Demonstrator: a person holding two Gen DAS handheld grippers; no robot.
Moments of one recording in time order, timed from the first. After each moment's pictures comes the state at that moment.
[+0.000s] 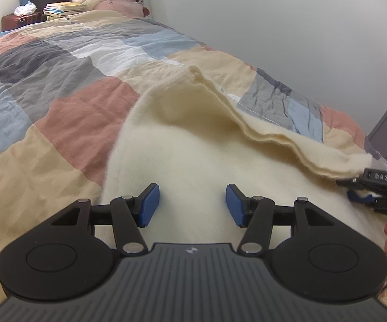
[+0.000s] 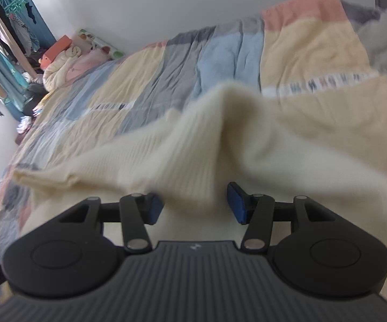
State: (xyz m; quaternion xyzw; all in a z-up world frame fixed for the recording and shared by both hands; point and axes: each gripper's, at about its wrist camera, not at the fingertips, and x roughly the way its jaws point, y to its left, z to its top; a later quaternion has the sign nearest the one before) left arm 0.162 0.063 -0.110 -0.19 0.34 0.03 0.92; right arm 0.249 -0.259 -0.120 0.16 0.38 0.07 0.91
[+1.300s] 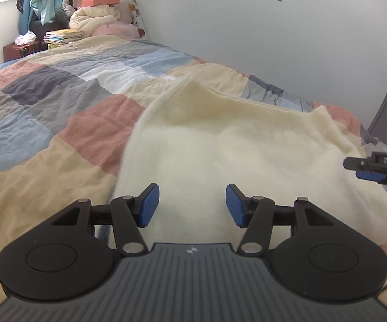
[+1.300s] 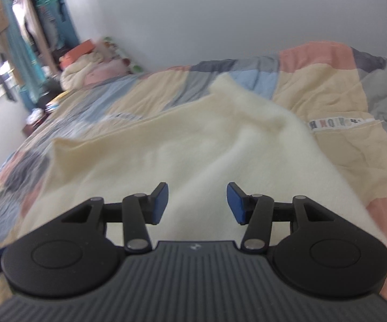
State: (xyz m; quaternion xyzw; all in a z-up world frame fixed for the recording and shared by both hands) left arm 0.099 0.037 -0.089 -0.13 0.31 0.04 0.94; right arm 0.186 -0.255 -0.086 0.10 0.33 0.13 0.93
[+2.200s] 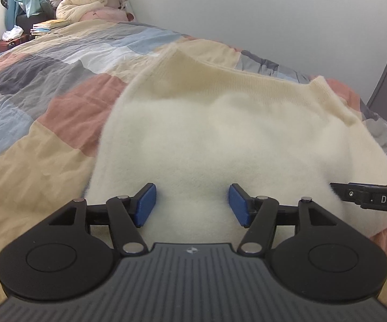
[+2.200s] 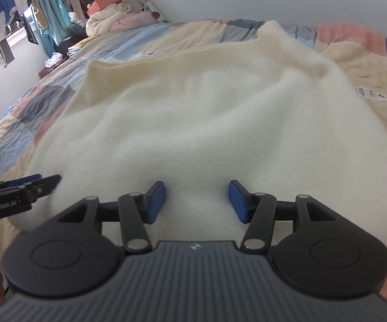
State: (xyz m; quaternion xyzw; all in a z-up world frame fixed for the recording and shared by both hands) left arm 0.124 0.028 -0.122 -0.11 0.35 0.01 0.93; right arm 0.153 -0.214 -0.117 0.04 0.40 0.17 0.90
